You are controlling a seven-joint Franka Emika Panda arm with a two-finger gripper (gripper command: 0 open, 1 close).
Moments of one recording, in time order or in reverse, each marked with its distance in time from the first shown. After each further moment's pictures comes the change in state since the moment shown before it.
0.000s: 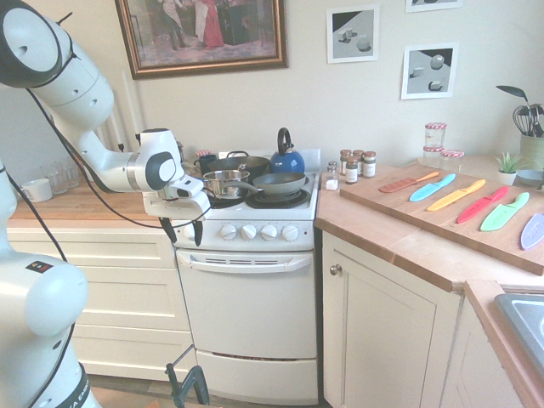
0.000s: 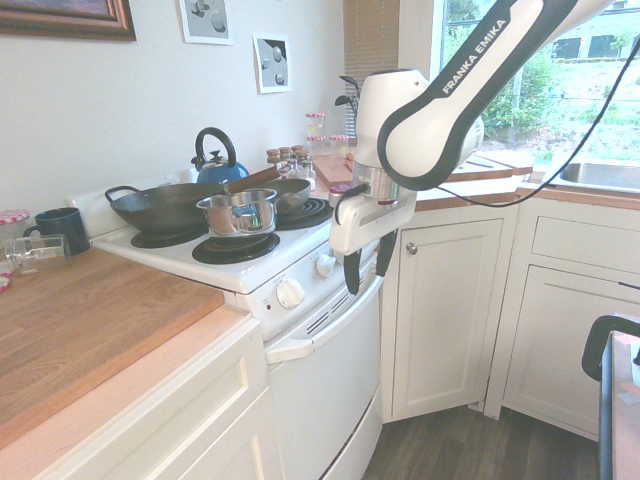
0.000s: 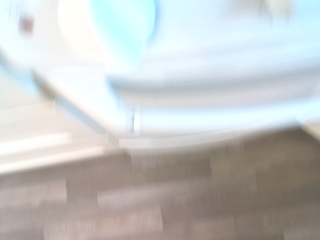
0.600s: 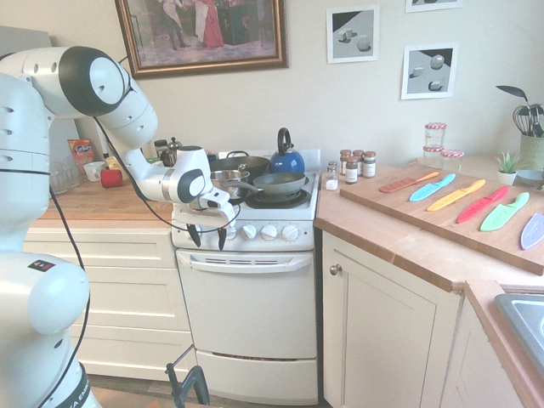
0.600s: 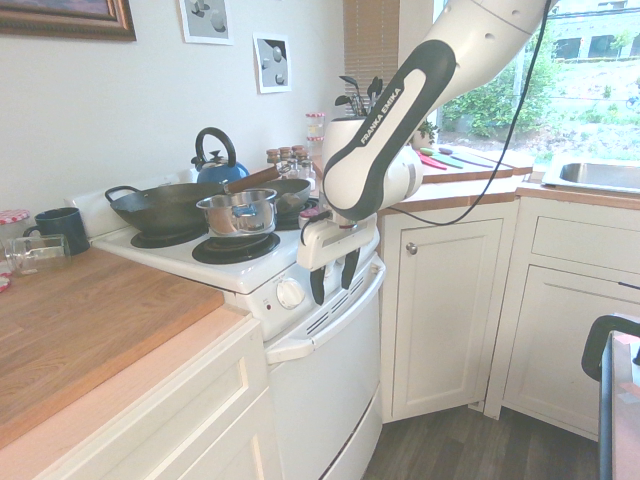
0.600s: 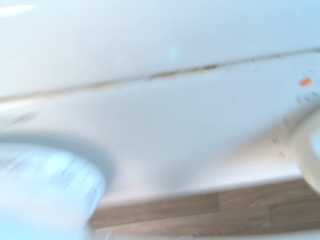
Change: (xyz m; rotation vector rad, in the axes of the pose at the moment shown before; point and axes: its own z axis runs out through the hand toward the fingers) arm 0.069 -0.032 0.096 0.002 -0.032 0.045
